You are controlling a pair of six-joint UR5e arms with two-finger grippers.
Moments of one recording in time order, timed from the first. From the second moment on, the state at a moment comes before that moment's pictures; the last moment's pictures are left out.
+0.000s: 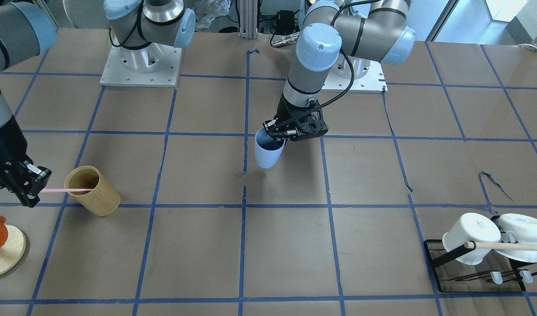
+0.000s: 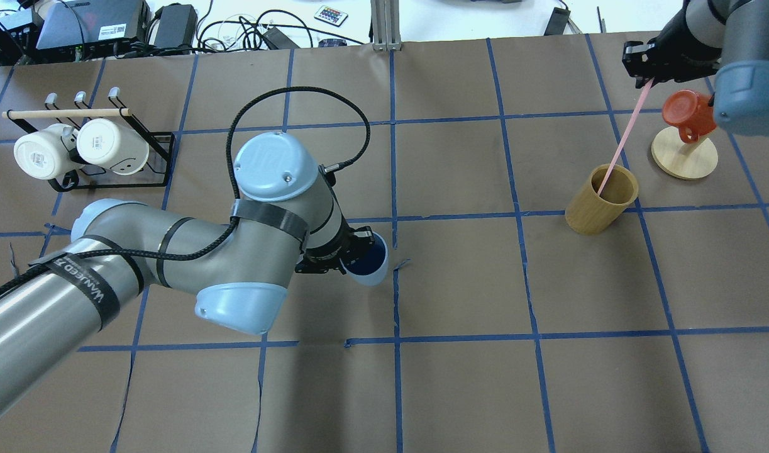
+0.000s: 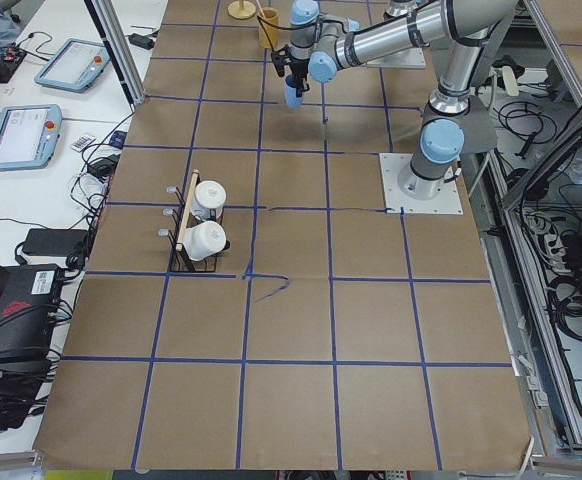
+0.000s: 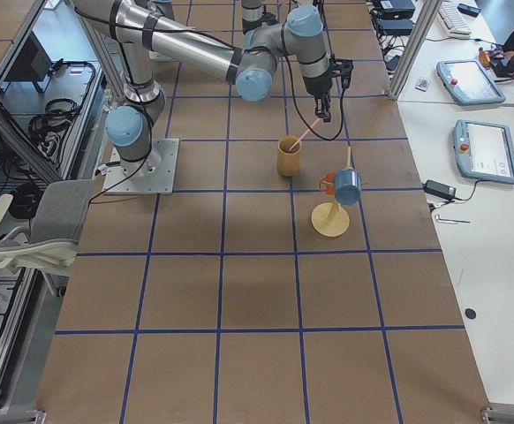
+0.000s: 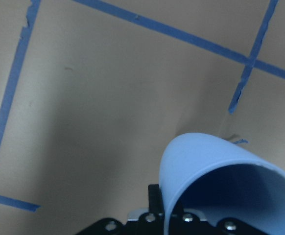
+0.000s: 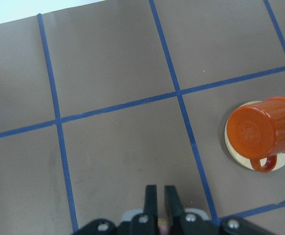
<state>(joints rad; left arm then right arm) -1.90 -1.69 -2.03 -0.95 1.50 -0.67 1.32 -1.44 1.68 -2.20 -1.55 -0.02</state>
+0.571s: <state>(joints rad) -1.96 -1.75 -2.03 -0.93 1.51 -0.76 1.34 -1.47 1.54 -2.08 -1.55 -0.02</state>
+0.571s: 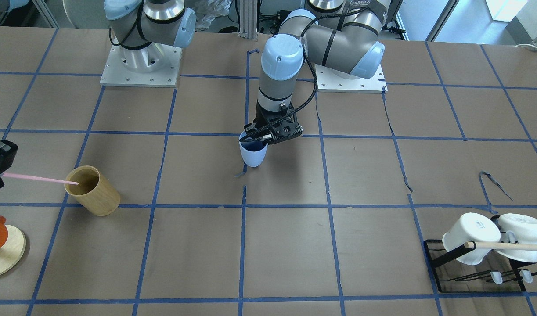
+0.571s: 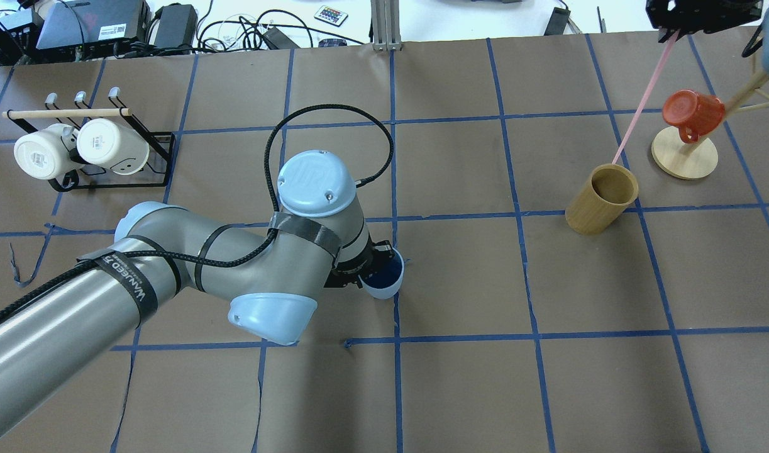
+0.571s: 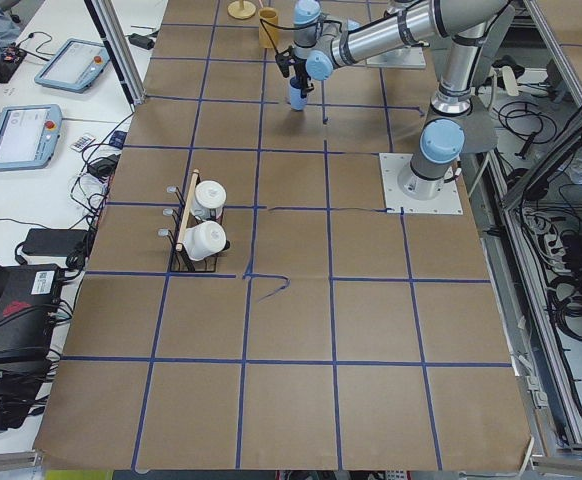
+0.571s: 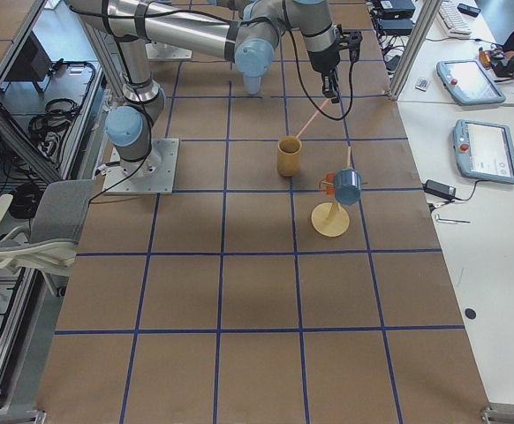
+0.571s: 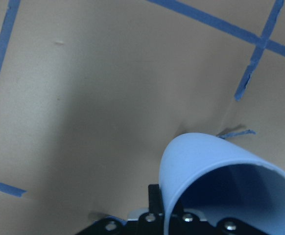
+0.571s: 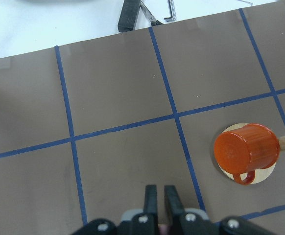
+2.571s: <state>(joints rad) -1.57 -1.62 -1.55 -1.50 1.52 0.04 1.97 -1.49 1.59 -2.11 -1.74 0.39</state>
